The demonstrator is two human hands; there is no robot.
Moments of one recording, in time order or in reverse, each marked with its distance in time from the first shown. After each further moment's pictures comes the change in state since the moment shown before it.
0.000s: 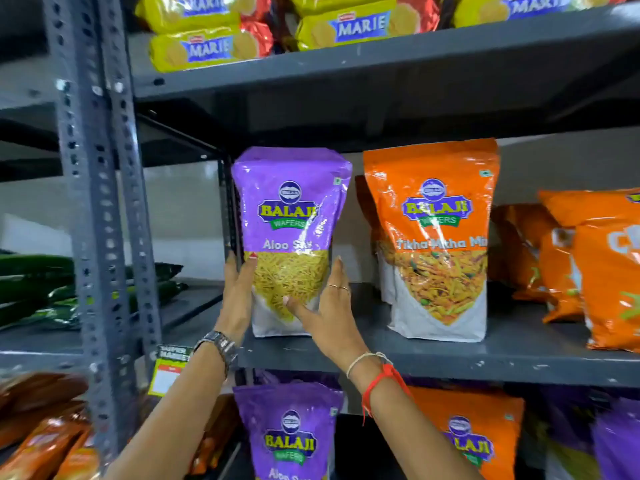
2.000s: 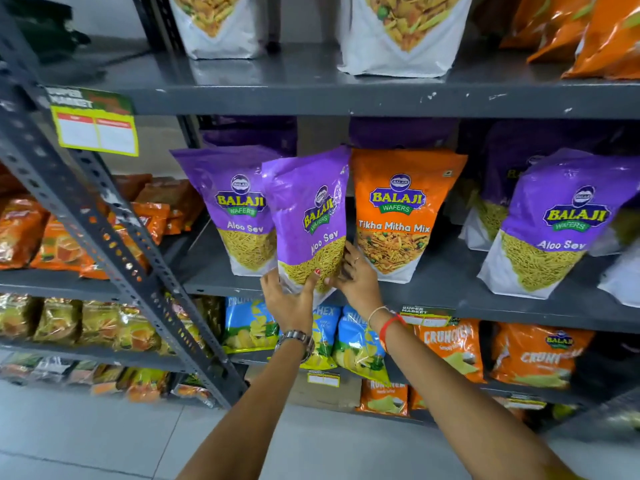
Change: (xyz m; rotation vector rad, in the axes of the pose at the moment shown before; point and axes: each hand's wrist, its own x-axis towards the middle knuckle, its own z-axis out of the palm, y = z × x) left_hand -0.323 -0.204 0.082 0.327 0.321 -0.368; right_hand -0.263 0.197 -0.033 0.348 -0.132 0.672
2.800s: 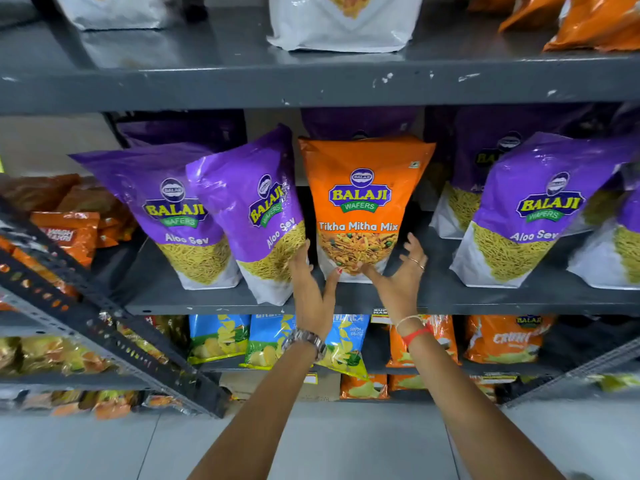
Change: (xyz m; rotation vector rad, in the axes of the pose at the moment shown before) left_hand -0.020 0.000 0.085 0.033 -0.441 0.272; right_hand 0.019 0.038 -0.106 -0.248 0.590 -0.015
